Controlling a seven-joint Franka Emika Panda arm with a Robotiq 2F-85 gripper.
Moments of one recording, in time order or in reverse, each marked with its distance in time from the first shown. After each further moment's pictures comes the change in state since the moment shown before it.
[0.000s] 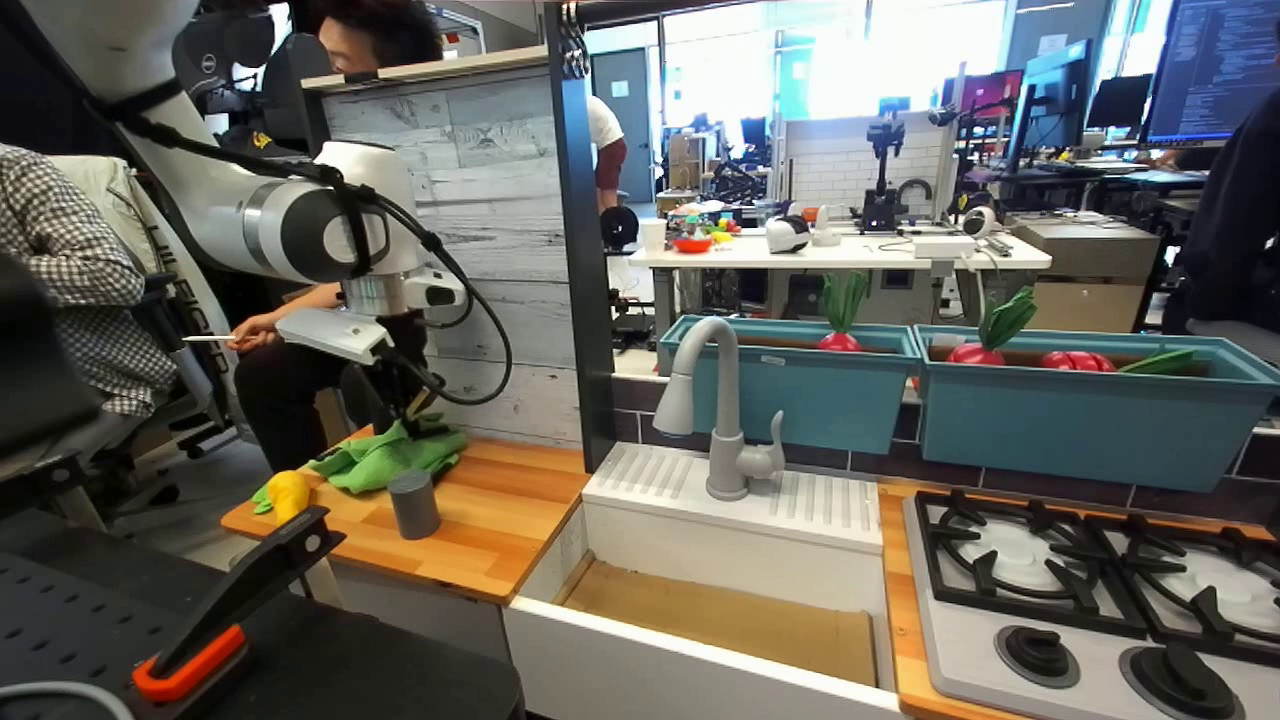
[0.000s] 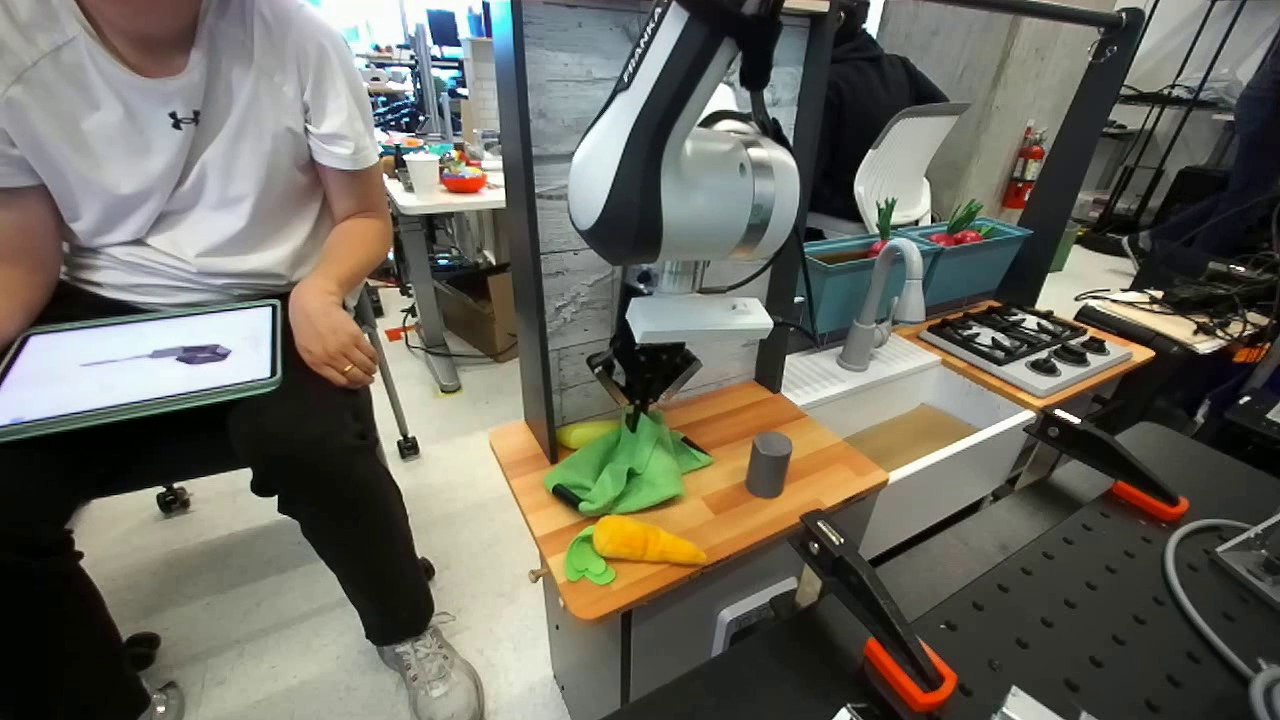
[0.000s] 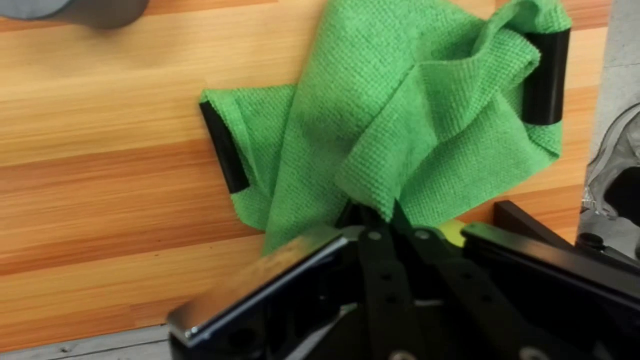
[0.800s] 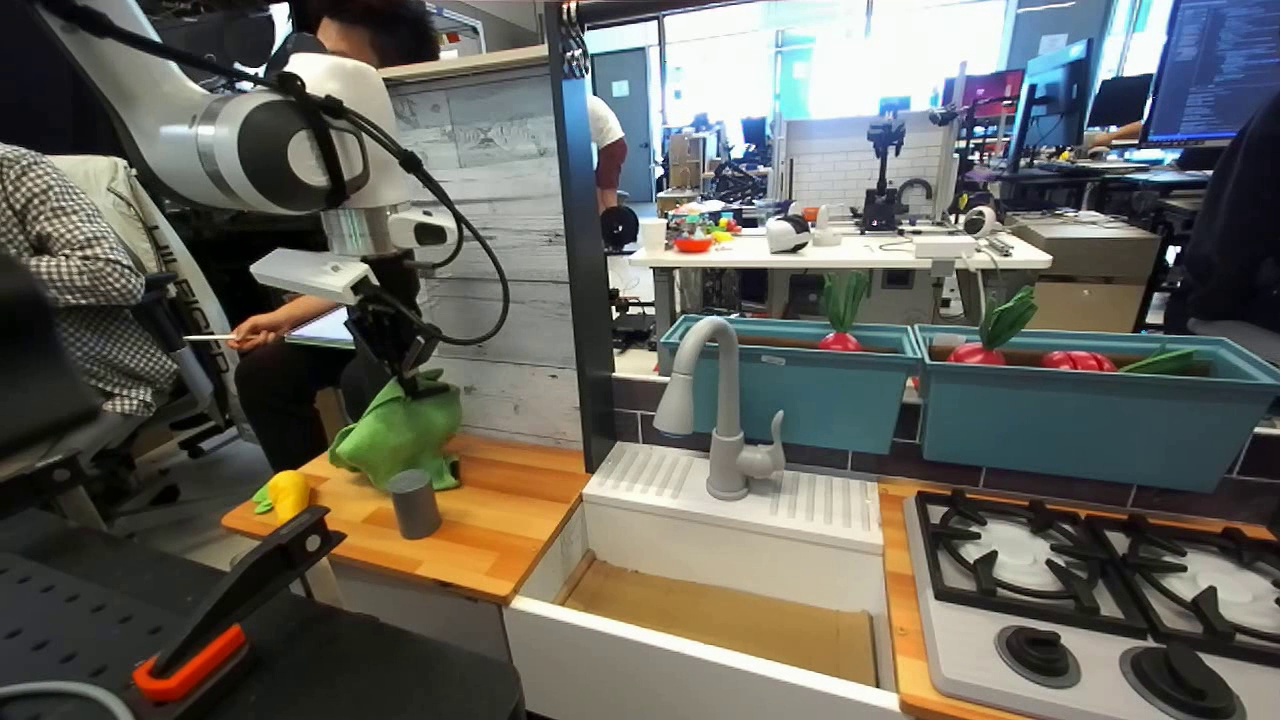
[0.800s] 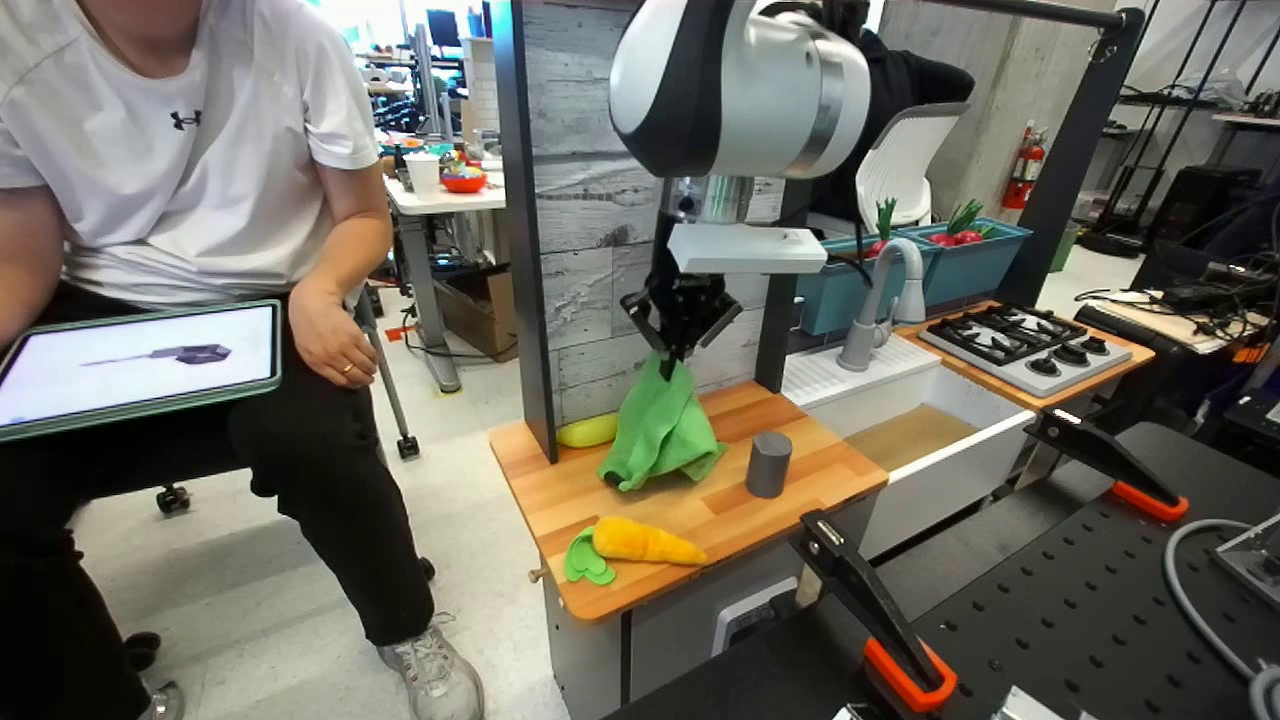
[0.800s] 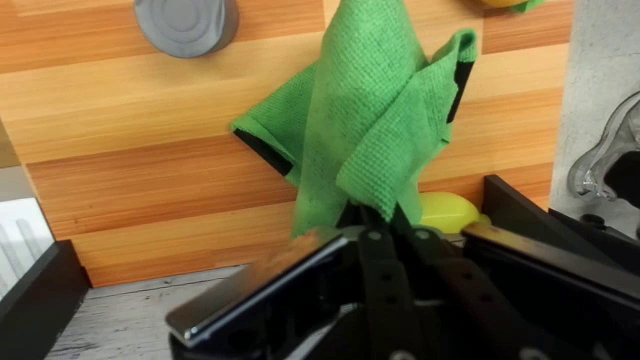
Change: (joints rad) arm -0.013 -0.234 -0.029 -0.231 -0.008 0.027 -0.002
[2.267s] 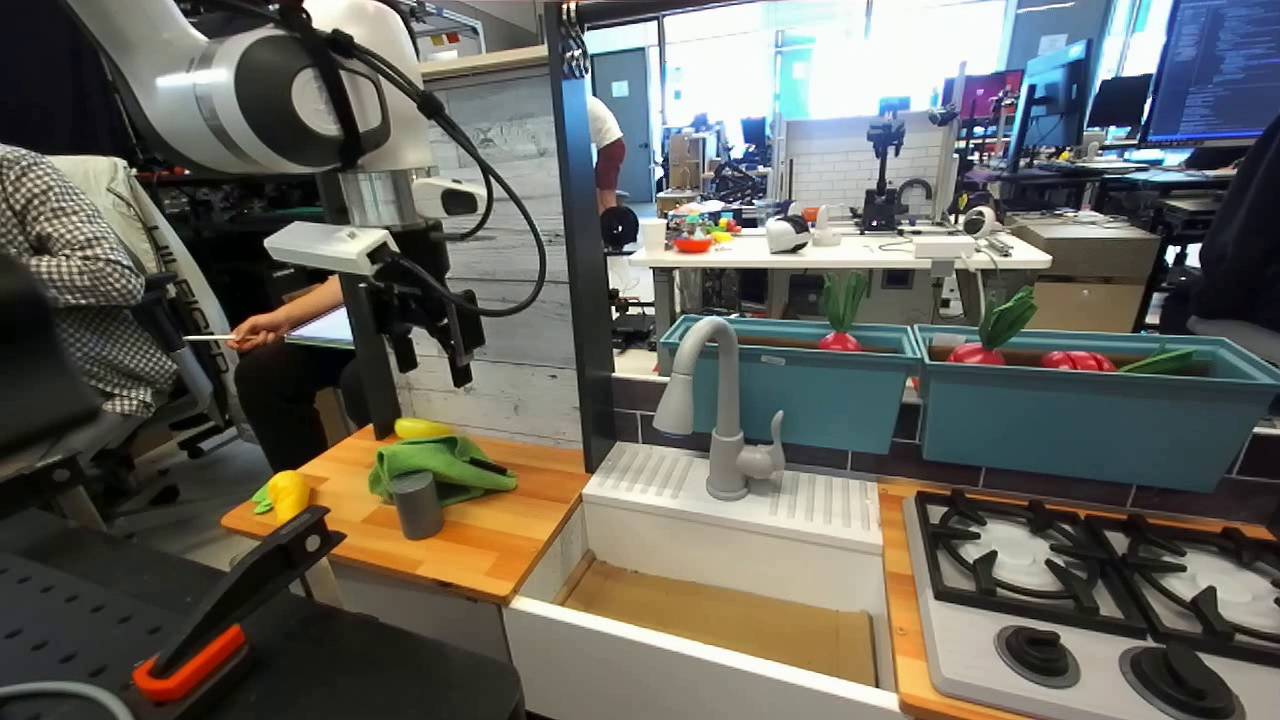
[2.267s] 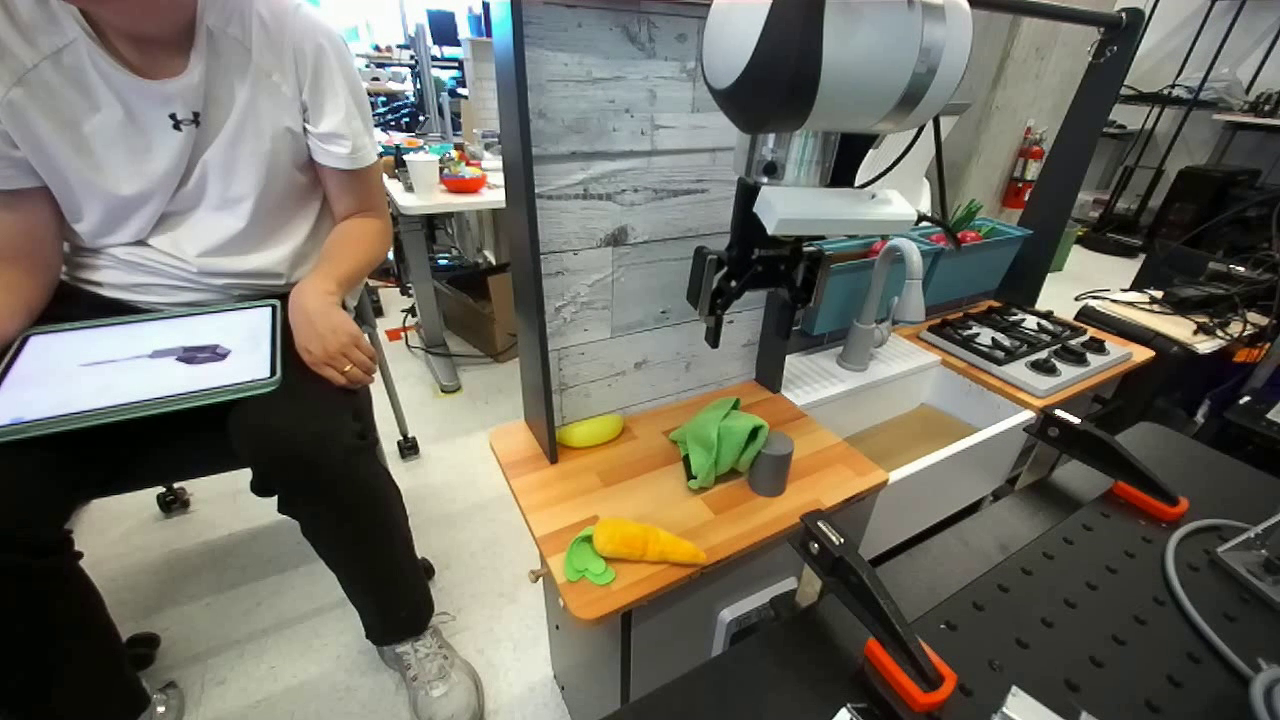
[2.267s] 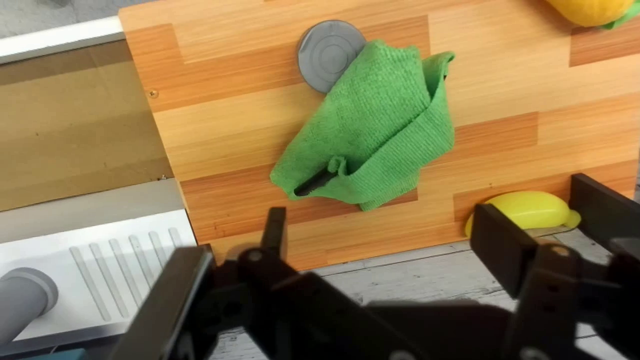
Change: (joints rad) arm -0.052 -0.123 -0.060 -0.129 -0.028 -0.018 -0.005
